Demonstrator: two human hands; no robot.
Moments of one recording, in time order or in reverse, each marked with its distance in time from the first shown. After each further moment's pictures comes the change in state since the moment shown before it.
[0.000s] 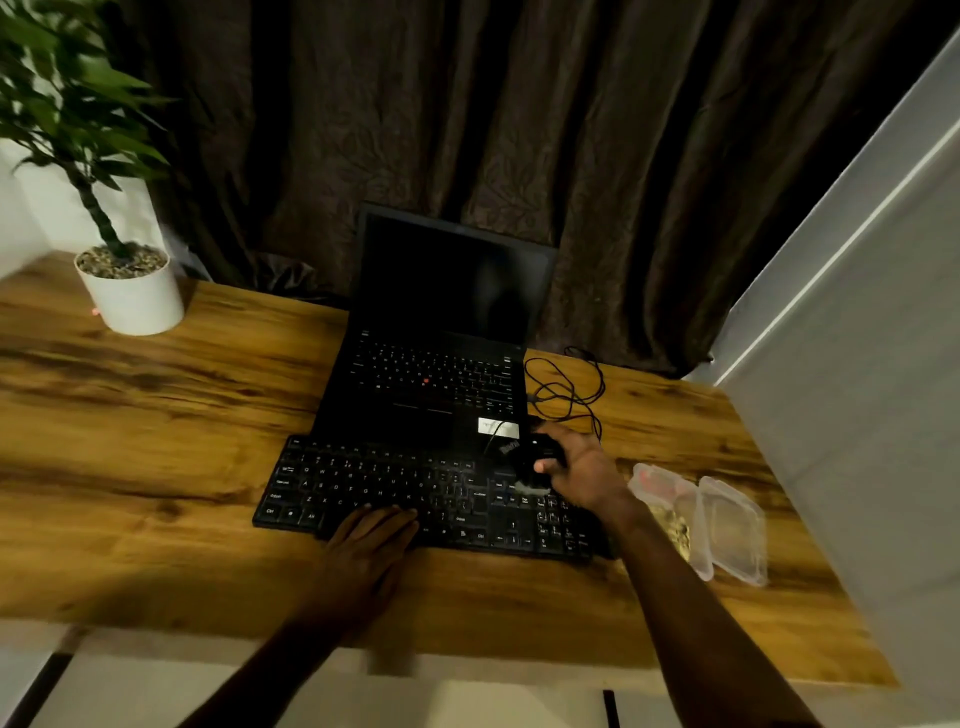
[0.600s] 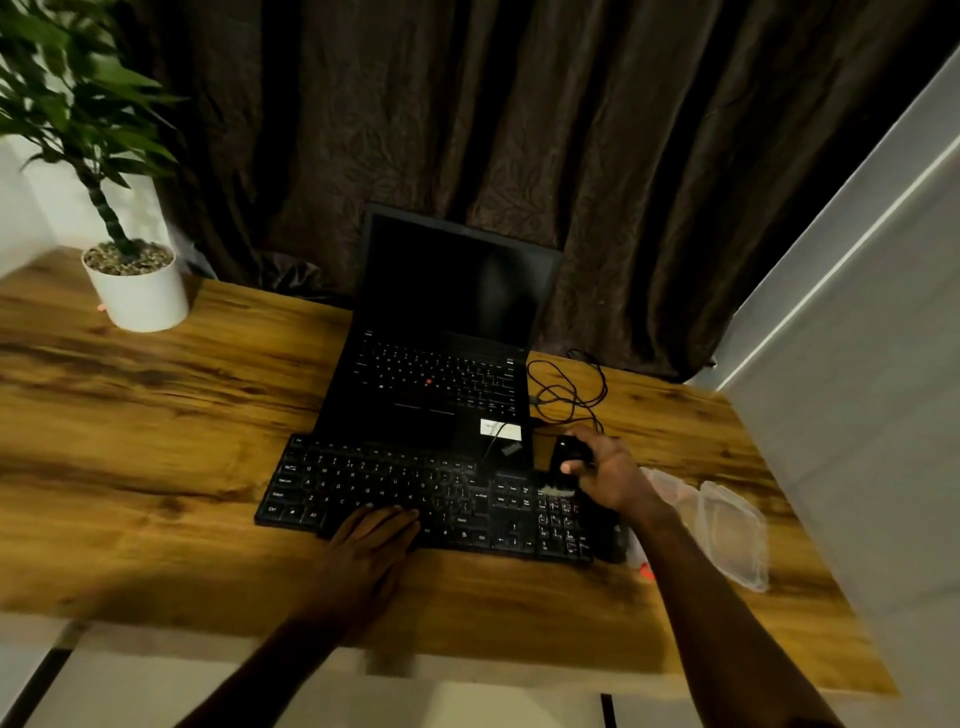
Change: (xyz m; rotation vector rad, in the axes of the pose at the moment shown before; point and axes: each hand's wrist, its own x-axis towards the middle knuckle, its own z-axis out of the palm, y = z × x) left_hand 0.001 0.000 0.001 0.004 0.035 0.025; right_hand 0.003 0.031 -0.016 0.076 0.003 -0.015
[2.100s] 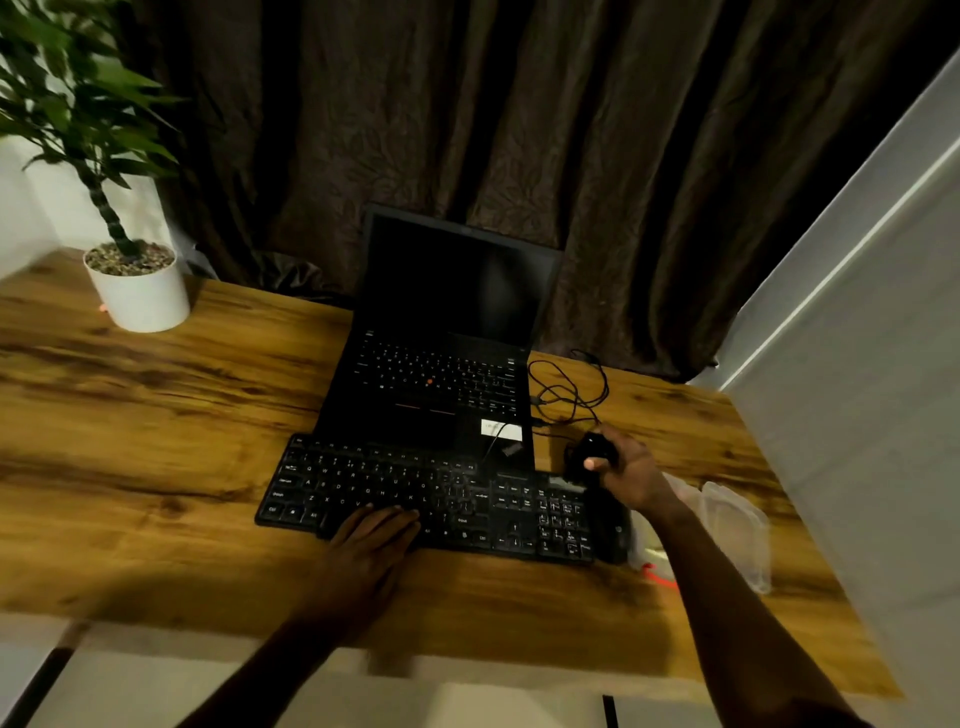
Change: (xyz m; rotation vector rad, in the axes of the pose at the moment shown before) left_hand -0.002 -0.001 0.003 -0.001 0.044 0.009; right_hand 0.002 0.031 -0.013 0.132 0.071 -0.021
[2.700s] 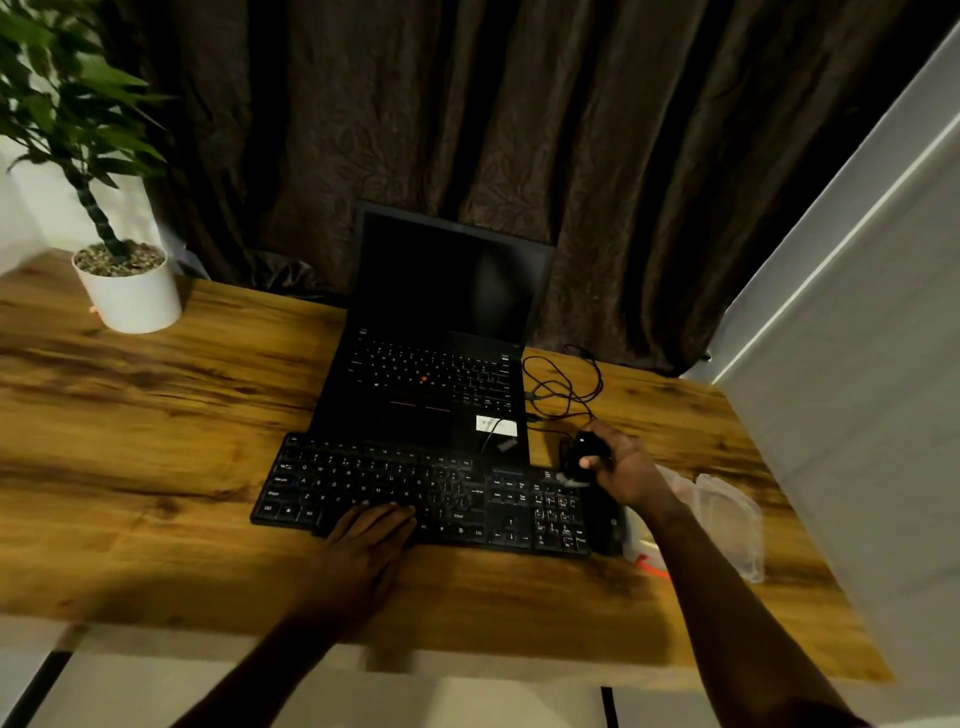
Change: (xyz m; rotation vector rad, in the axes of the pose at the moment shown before) left_hand -0.001 -0.001 0.002 -0.008 0.001 0.002; right_hand -0.005 -0.001 0.001 -0.083 -0.004 -0.040
